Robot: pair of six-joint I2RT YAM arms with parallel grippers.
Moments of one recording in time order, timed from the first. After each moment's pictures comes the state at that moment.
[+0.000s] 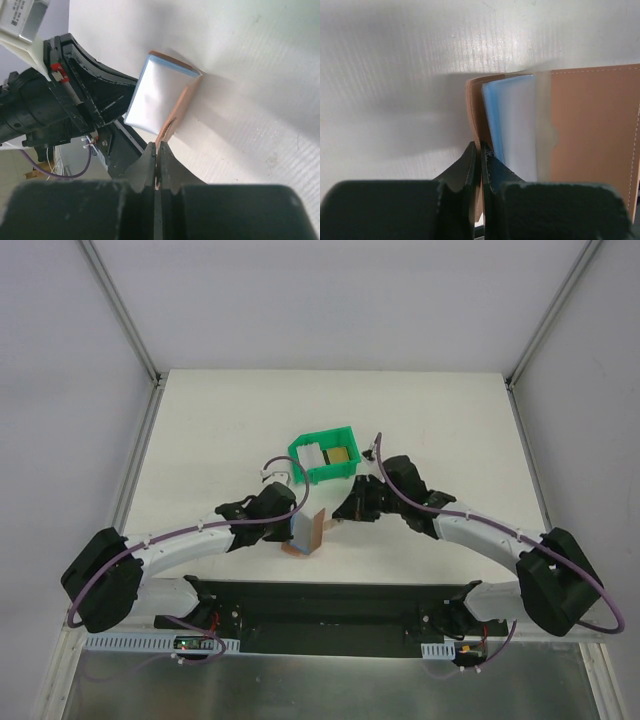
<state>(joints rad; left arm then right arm) -0.83 1.24 0.62 -0.36 -0.18 -0.72 0.70 1.31 0.68 0.01 -0.44 0.77</state>
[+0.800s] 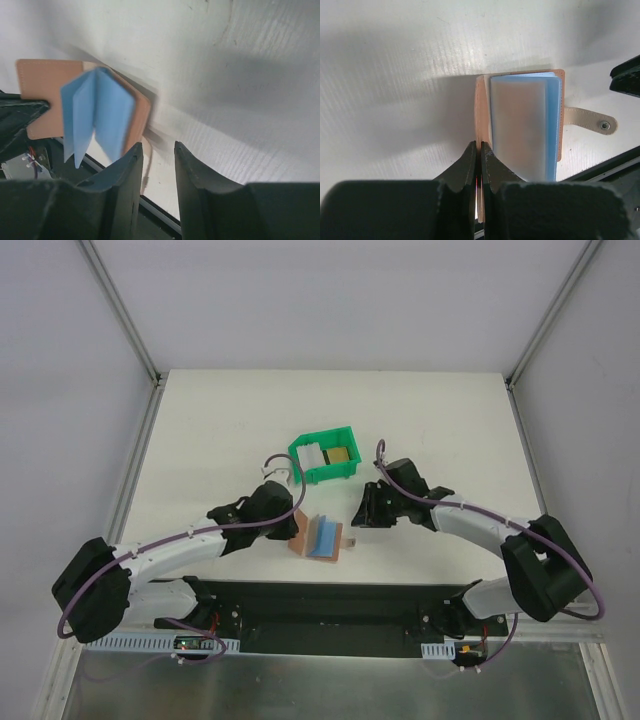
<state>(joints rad) -0.82 1.15 0.58 -0.27 -0.10 -0.70 0.61 1.42 0.68 -0.20 -0.33 0.64</state>
